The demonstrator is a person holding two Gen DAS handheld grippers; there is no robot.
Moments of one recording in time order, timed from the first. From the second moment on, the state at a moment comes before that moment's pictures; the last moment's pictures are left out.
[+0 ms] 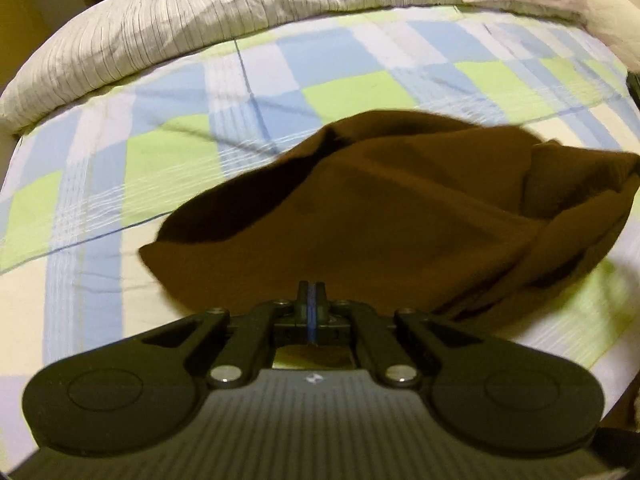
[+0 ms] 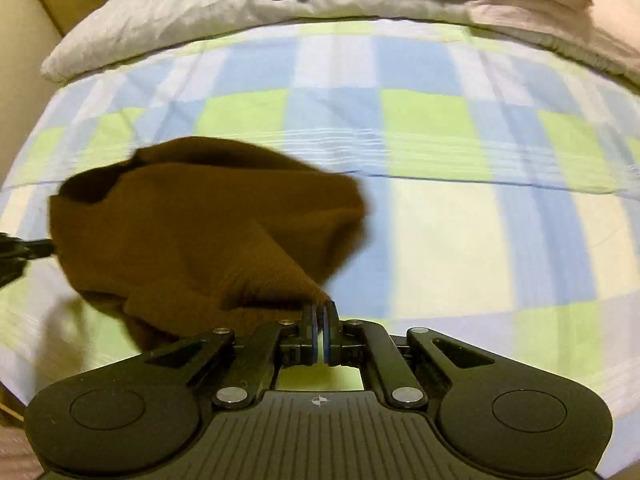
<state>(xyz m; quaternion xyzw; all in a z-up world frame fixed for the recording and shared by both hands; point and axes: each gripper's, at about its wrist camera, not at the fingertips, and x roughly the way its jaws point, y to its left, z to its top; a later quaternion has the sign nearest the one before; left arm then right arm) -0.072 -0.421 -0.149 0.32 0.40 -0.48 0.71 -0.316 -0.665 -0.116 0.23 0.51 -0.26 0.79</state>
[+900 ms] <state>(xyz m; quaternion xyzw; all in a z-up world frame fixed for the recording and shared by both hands) -0.063 -0.395 -0.189 0.38 0.37 -0.45 0.72 -0.260 -0.590 -0.180 0.04 0.55 -0.06 0.83</state>
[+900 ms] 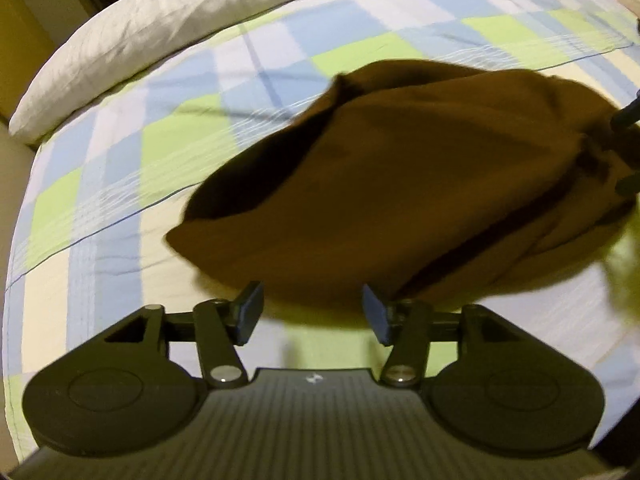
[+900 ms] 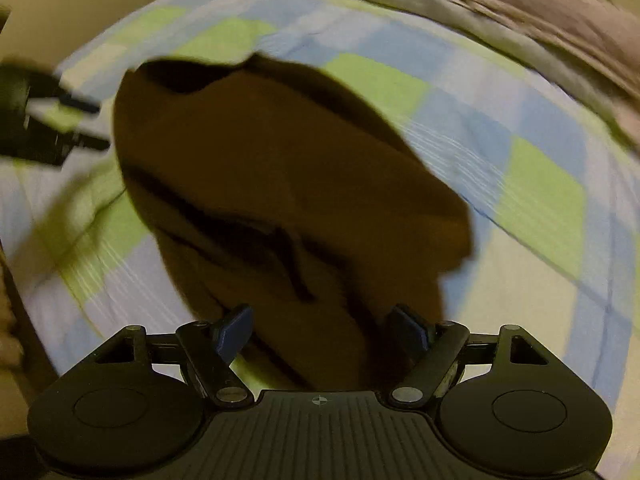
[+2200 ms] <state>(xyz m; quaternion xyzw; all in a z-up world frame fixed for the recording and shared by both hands) -0.057 -0.533 -0.192 0.32 0.36 -0.56 0.67 -0.451 -0.769 -0.148 0.20 0.50 -0.45 0.72</state>
